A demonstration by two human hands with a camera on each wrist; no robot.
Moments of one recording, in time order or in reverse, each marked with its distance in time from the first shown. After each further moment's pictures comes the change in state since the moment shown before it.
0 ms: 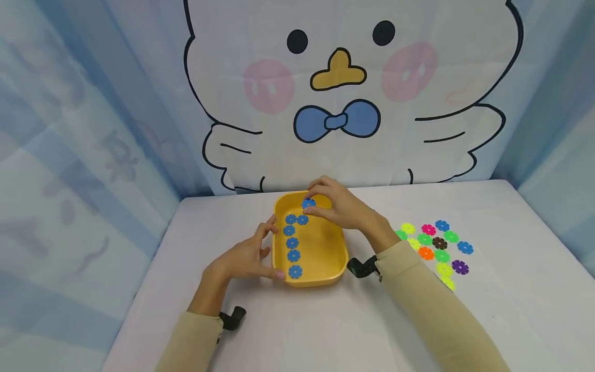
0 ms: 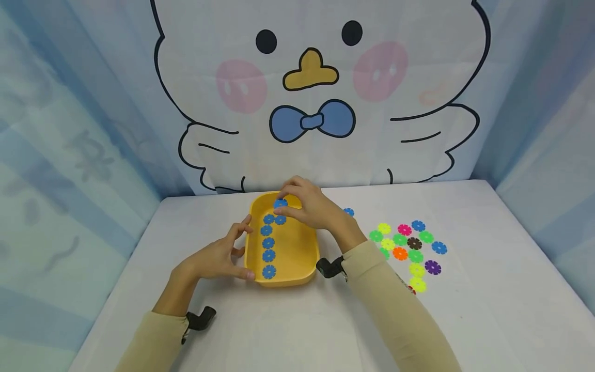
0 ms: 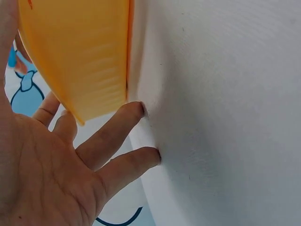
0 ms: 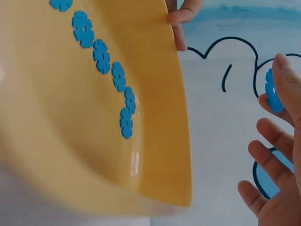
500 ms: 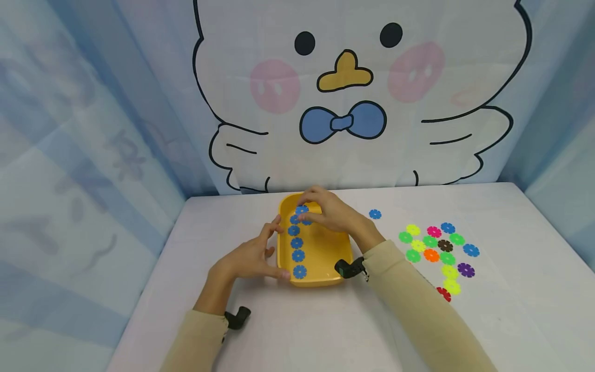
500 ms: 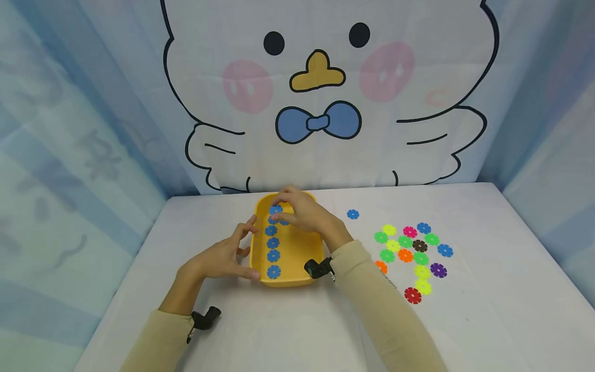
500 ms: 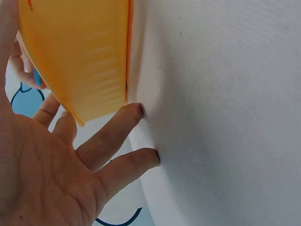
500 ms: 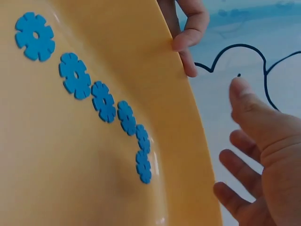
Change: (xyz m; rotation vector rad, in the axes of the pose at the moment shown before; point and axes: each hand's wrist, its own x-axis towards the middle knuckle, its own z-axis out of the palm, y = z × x) left_hand -0.001 0.001 -0.001 0.007 0.000 0.010; right_hand 0.022 0.006 0.033 0.024 -0.113 0.129
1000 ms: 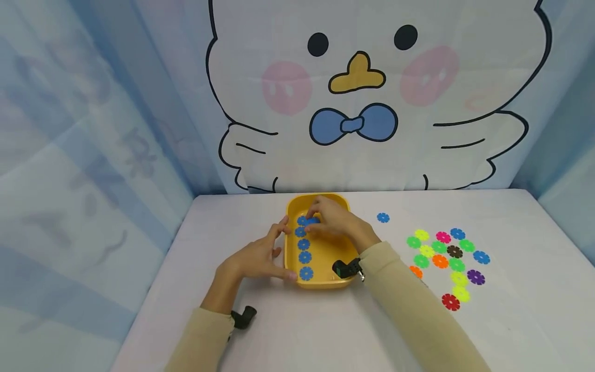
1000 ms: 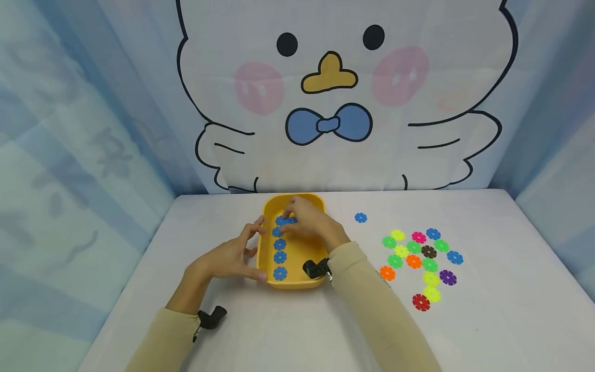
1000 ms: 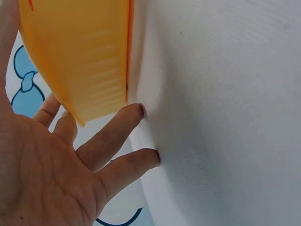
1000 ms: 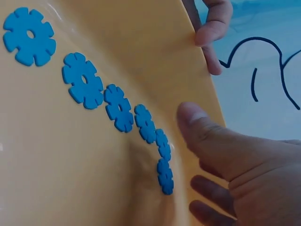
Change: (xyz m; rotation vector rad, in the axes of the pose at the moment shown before) left_hand 0.000 0.000 -0.001 0.014 0.002 -0.032; right_hand 0.014 0.006 0.020 -0.093 -0.136 0.165
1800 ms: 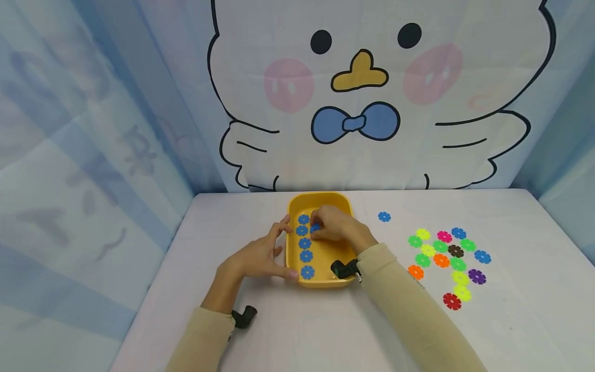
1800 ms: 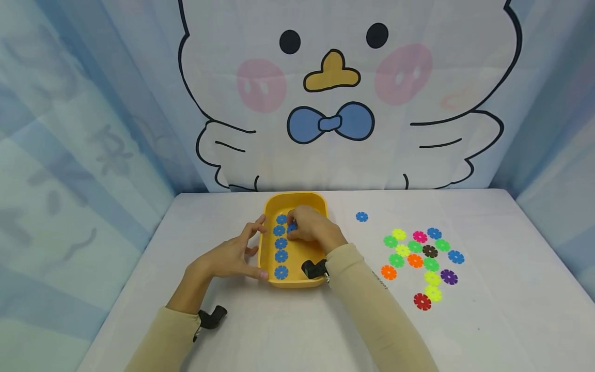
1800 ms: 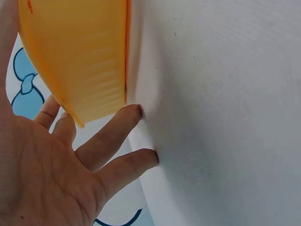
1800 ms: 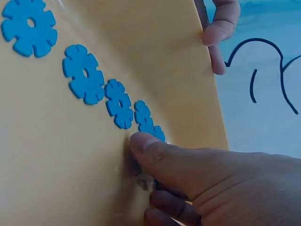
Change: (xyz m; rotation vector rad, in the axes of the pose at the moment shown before) left_hand 0.000 -0.001 0.001 -0.010 0.004 -0.002; right_hand 0.001 -0.001 0.008 -0.114 -0.115 0.073
